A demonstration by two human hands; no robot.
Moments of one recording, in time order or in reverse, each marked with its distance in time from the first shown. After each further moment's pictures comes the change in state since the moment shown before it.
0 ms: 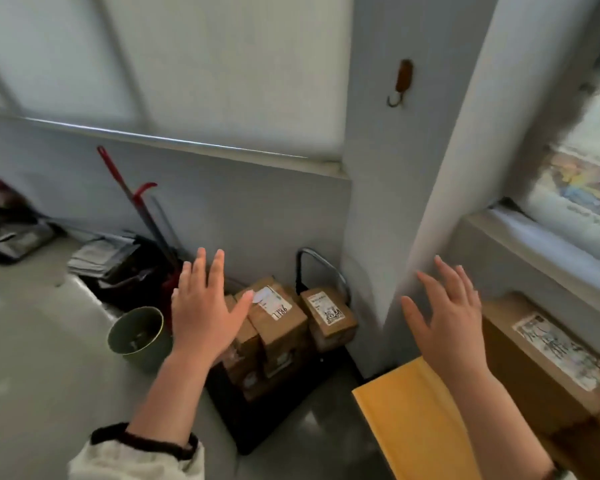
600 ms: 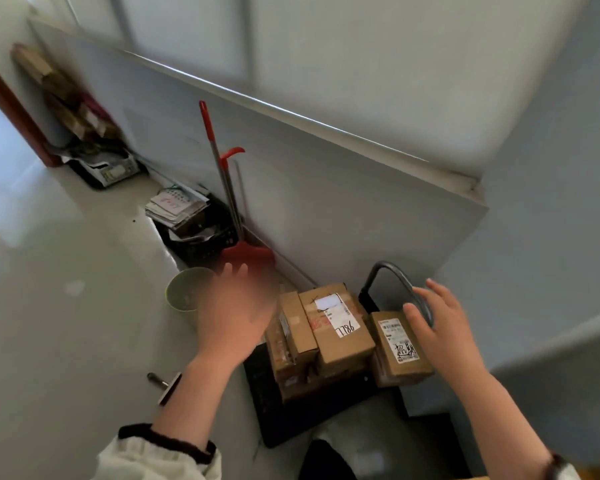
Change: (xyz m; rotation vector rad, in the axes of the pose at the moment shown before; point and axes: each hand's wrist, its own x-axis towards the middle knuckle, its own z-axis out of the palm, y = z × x) left_hand 0.070 -0.136 0.048 -0.074 -0.122 -0.302; right_hand 0.123 -0.119 0.151 0.149 -0.379 -0.102
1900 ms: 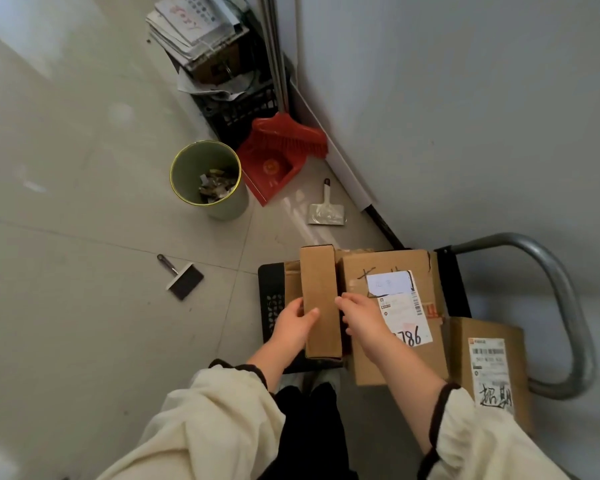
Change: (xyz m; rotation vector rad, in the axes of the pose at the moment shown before) left_hand 0.138 -0.062 0.334 -0.973 -0.553 -0.974; right_hand 0.197 0.017 0.355 0.394 -0.851 0.658
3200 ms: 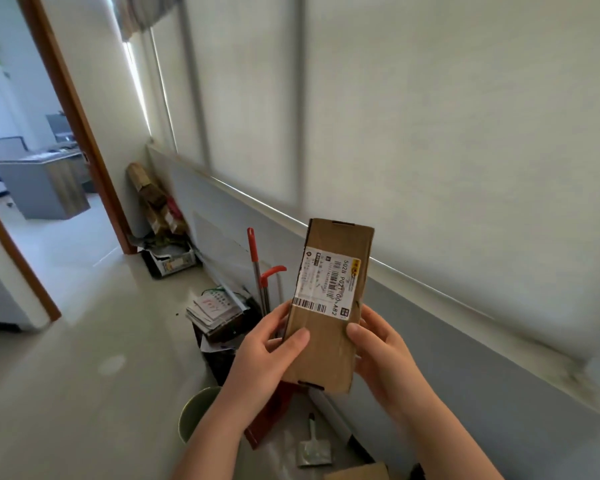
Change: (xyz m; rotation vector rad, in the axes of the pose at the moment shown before) left_hand -0.403 0.255 -0.076 -0.033 -0.020 1.135; right_hand -0.376 -0.184 -0.120 0.574 -0.312 -1.108
